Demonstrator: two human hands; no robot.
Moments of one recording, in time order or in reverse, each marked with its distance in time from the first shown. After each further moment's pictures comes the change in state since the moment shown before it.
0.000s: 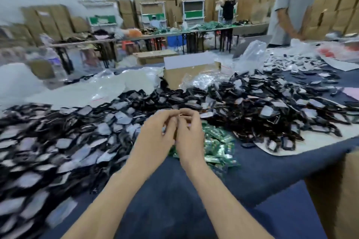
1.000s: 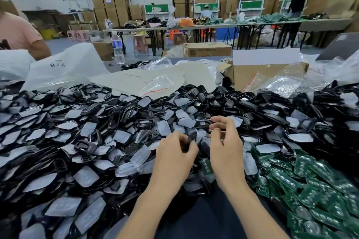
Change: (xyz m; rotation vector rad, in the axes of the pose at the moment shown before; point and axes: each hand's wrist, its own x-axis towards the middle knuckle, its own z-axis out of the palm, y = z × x) left_hand 0.006 -0.150 -0.061 0.173 0.188 -0.454; right_hand 0.030 0.070 0.113 -0.300 -0.180 -0.118
